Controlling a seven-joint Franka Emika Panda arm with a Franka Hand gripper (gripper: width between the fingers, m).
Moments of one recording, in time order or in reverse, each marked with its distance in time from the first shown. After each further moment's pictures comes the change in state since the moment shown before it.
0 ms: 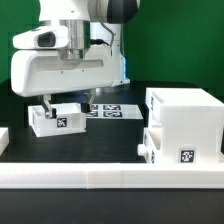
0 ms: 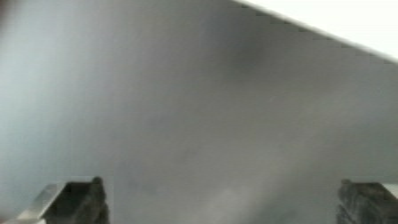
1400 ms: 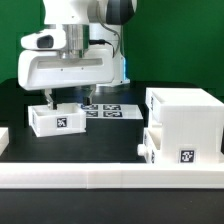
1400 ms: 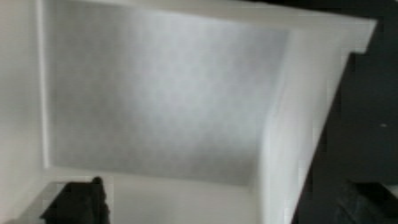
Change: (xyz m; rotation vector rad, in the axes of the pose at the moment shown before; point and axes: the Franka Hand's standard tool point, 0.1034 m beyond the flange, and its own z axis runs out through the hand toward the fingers) arm -0.067 -0.056 0.006 0.023 -0.054 0.211
